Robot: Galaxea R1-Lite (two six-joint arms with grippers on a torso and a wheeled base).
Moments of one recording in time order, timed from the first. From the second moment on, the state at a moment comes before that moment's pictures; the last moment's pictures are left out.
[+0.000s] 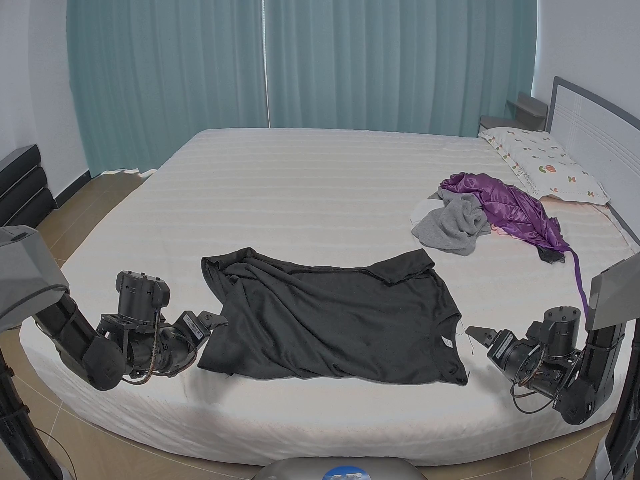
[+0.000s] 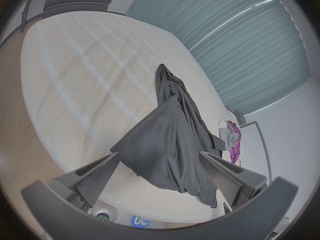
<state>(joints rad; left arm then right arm) -0.25 1.97 -0.54 -0.72 -0.06 -0.97 0.23 2.17 -0.13 -1.55 0.03 0.86</state>
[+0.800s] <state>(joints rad) -0.28 1.97 -0.53 -0.75 -0.09 -1.04 0.25 2.18 -0.13 -1.55 0.03 0.87</state>
